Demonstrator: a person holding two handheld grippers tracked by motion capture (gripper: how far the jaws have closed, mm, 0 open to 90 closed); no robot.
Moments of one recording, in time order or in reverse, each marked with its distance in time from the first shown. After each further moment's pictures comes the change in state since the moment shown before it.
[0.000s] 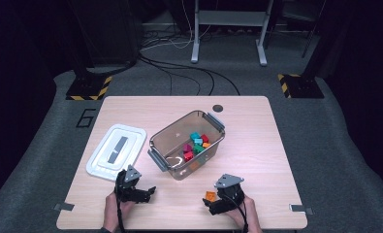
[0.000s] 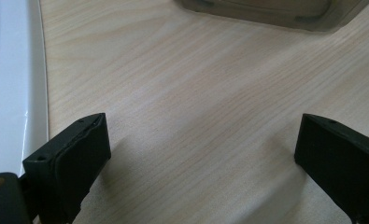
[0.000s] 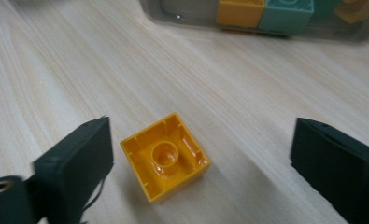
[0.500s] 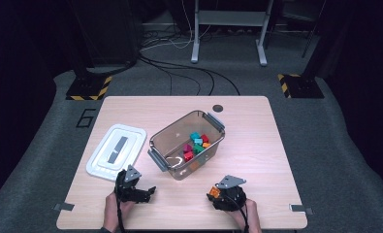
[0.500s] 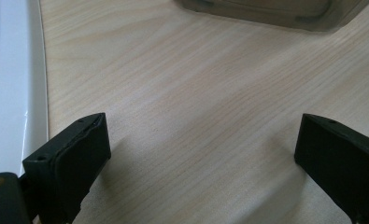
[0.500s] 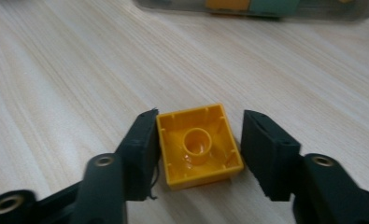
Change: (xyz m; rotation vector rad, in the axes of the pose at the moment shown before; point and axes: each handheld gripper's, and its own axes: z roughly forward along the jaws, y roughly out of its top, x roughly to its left) left arm 0.000 0.000 0.000 0.004 0.000 0.002; right arm -0.004 -0.009 0.001 0.000 -0.020 0.032
